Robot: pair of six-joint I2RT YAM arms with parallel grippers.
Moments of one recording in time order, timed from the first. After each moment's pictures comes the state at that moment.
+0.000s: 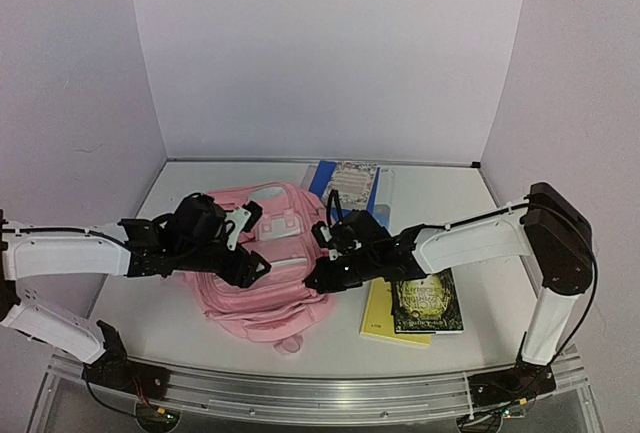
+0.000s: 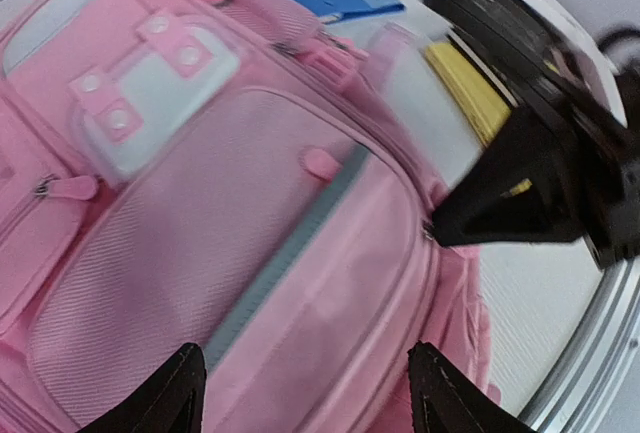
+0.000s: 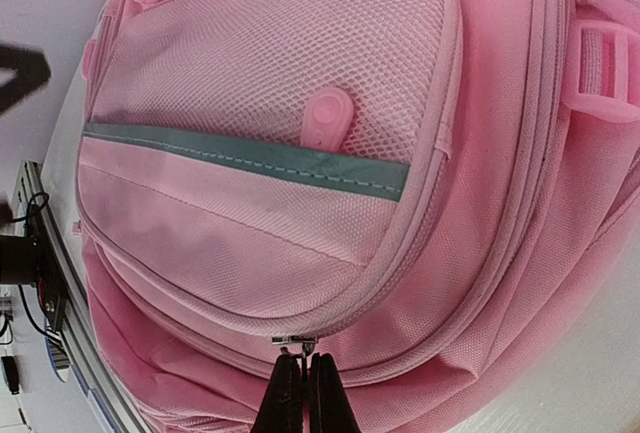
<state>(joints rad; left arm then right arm) -0.89 1.26 0.74 -0.21 -0.03 -0.26 1.00 1.86 1.10 -0.02 -0.15 0.64</state>
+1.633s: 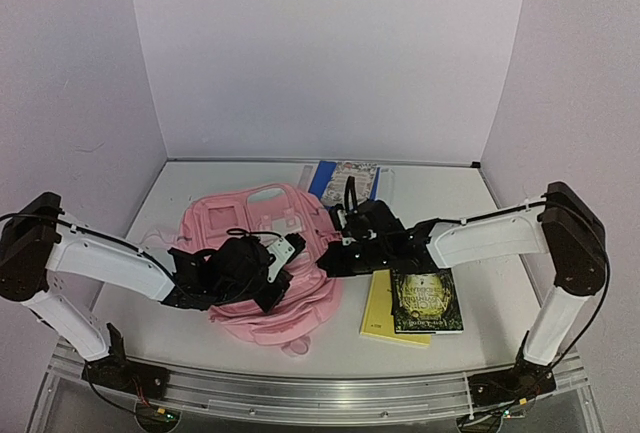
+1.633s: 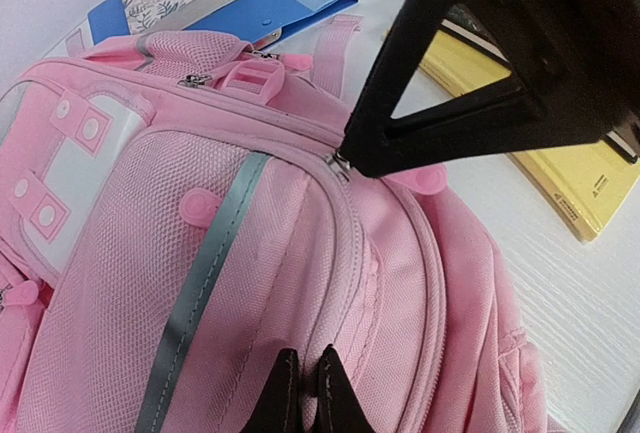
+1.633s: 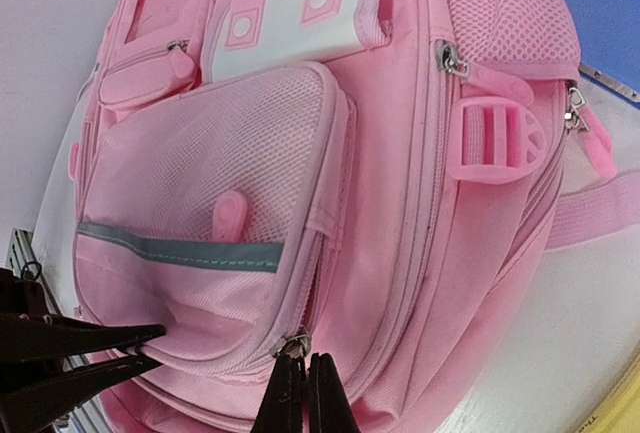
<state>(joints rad) -1.13 1.52 0.71 0.13 -0.29 -0.09 0.96 1.79 1.06 0.02 -0.01 0.66</state>
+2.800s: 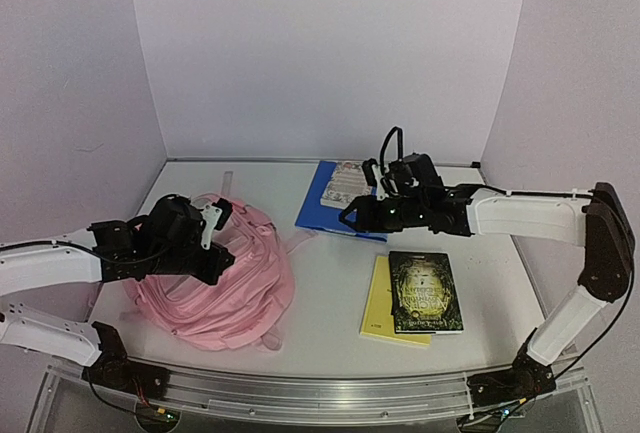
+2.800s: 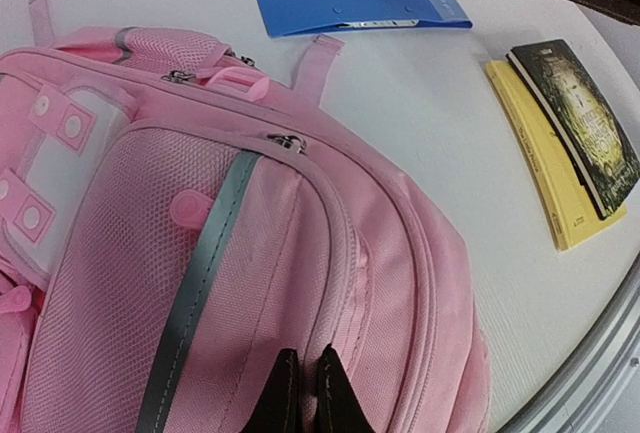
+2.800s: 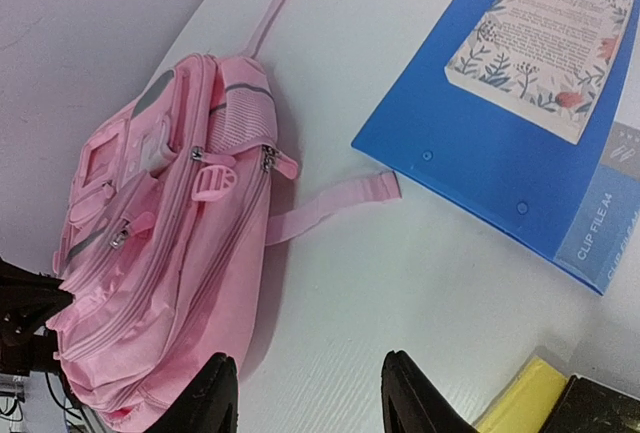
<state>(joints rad) -0.89 1.07 0.70 -0.39 -0.14 -0.36 0.75 1.62 1.12 -0.11 -0.13 0.52</state>
